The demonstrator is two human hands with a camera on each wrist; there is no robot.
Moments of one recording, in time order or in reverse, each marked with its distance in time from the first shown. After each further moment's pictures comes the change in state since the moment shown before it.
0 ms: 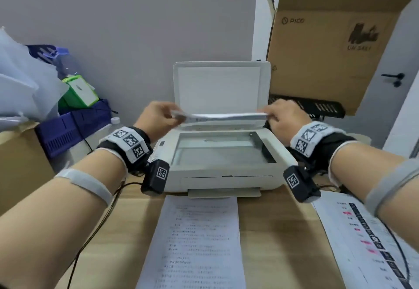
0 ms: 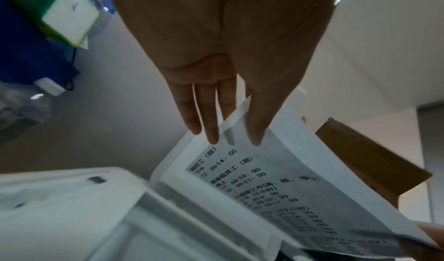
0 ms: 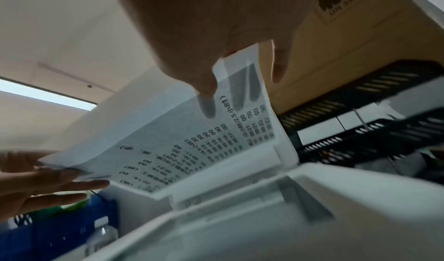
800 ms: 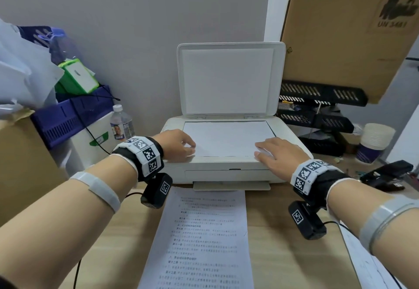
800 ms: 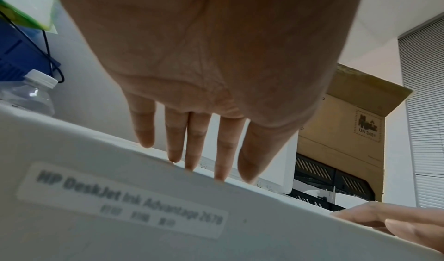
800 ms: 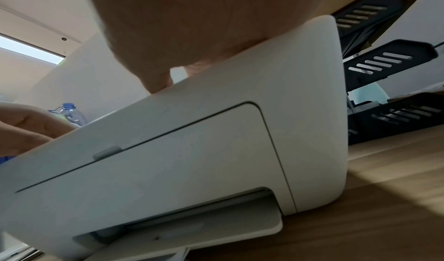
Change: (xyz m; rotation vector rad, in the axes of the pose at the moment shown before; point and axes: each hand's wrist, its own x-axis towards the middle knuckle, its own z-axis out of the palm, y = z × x) left_hand -0.011 -0.046 0.048 0.569 -0.559 -0.247; right_hand -0.044 0.008 0.098 0.003 -0.336 0.044
